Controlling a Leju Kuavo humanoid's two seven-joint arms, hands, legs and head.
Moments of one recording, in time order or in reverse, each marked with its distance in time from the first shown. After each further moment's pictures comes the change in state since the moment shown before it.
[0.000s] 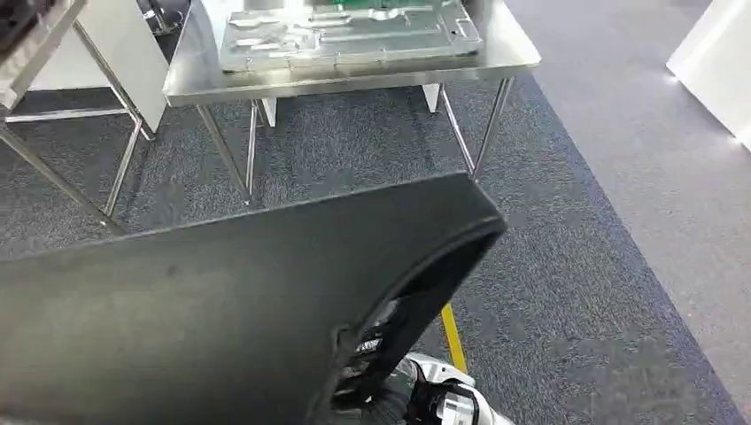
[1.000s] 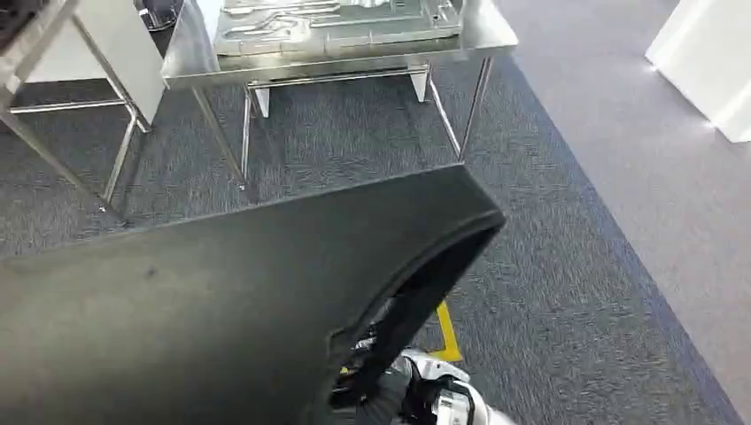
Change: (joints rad) left arm 0.002 -0.001 0.001 0.000 0.014 0.003 0.019; right arm -0.013 0.006 0.014 0.005 -0.004 -0.001 0.002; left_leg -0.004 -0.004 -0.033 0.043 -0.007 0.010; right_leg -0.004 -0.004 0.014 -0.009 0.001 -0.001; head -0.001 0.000
